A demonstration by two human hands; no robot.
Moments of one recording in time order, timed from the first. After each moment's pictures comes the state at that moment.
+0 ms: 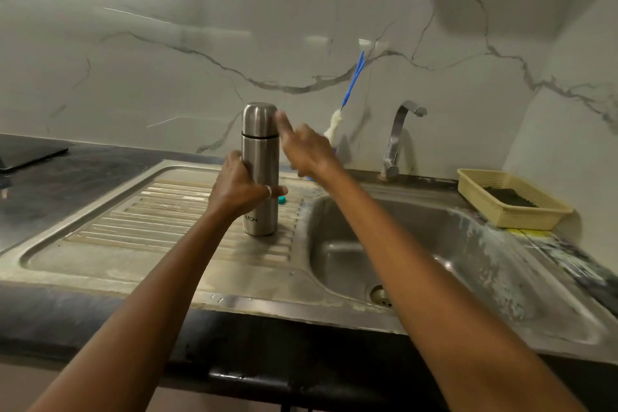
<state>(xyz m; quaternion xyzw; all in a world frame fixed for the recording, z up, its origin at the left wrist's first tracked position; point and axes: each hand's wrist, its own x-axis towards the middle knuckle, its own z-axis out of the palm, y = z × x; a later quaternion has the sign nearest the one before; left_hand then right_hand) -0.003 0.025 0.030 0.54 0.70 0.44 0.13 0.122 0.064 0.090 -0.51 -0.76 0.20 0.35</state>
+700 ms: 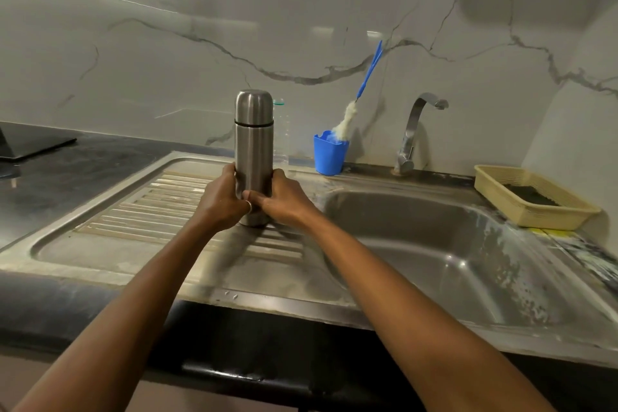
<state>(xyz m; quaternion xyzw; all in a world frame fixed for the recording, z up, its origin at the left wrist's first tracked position) -0.051 0.014 -0.006 0.57 0.71 0.40 0.11 0.078 0.068 -0.004 -0.44 -0.80 0.30 0.28</state>
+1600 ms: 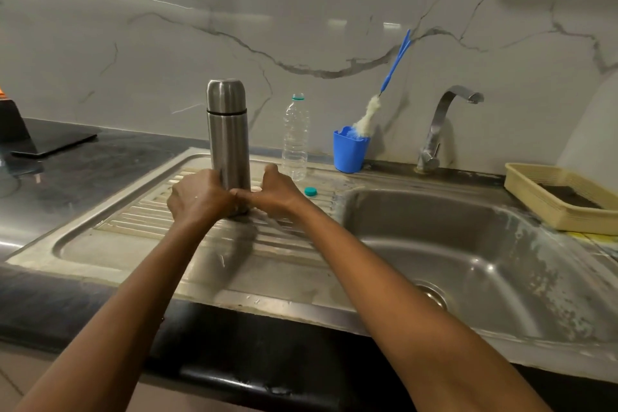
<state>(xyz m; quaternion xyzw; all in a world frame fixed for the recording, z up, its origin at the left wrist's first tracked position) -0.086 0.000 0.012 0.42 0.87 0.24 0.01 0.030 0.076 -0.002 -0.44 -0.82 0.29 0.23</state>
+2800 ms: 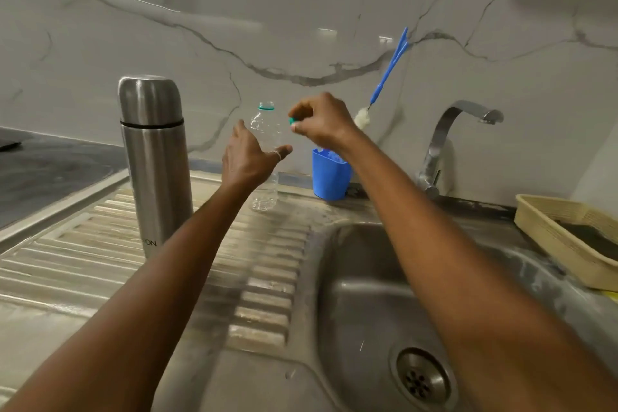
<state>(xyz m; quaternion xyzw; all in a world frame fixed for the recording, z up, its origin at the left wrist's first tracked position) -0.032 0.206 0.028 0.50 0.71 0.50 0.06 0.109 0.234 0.103 -0.42 -0.83 0.12 0.35</state>
